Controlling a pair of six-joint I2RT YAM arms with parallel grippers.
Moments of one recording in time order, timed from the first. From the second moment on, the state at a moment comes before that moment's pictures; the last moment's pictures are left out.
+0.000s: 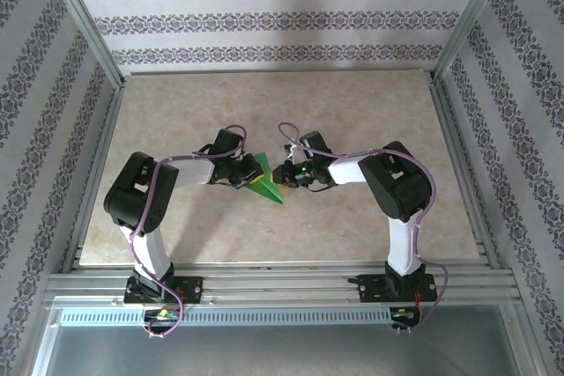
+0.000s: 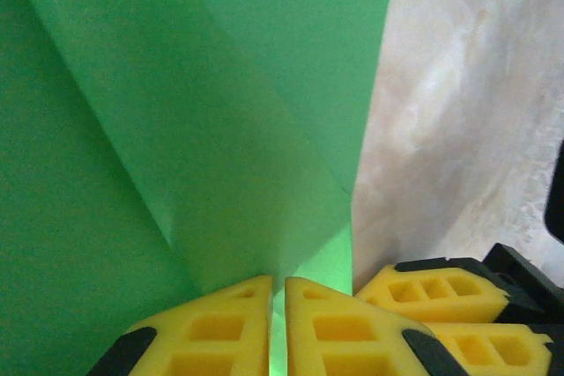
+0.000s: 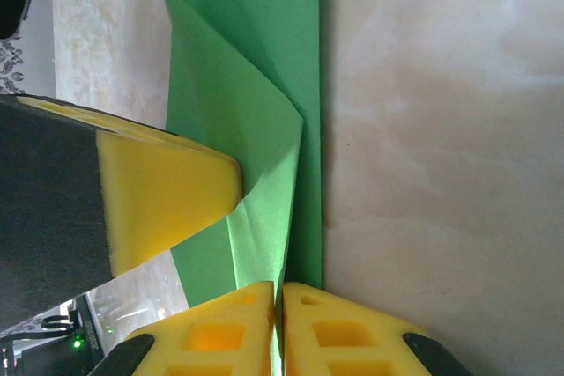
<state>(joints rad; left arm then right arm) -0.39 1.83 0.92 -0.06 0.44 -0.95 0.53 1.99 0.96 0.17 -0.70 0.68</state>
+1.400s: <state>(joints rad) -0.38 1.84 0.90 -0.04 0.47 -0.92 0.55 1.90 0.99 -0.03 -0.72 0.70</state>
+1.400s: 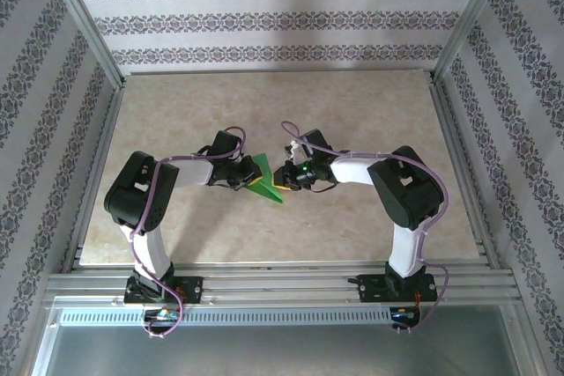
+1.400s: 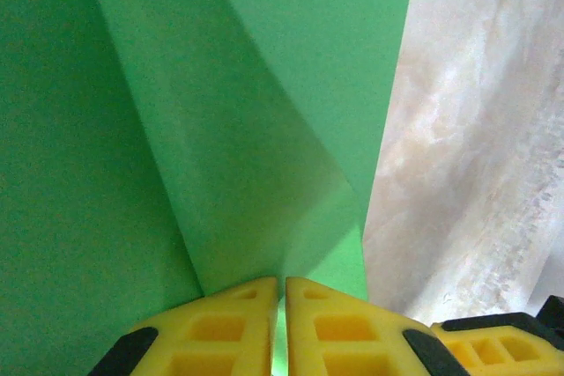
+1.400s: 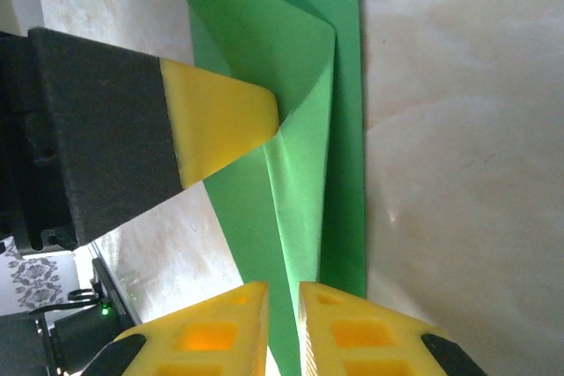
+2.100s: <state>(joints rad) -0.37 1.84 0.90 -0.01 0.50 -0.92 0.56 1.95 1.00 -0.03 -0.74 0.70</state>
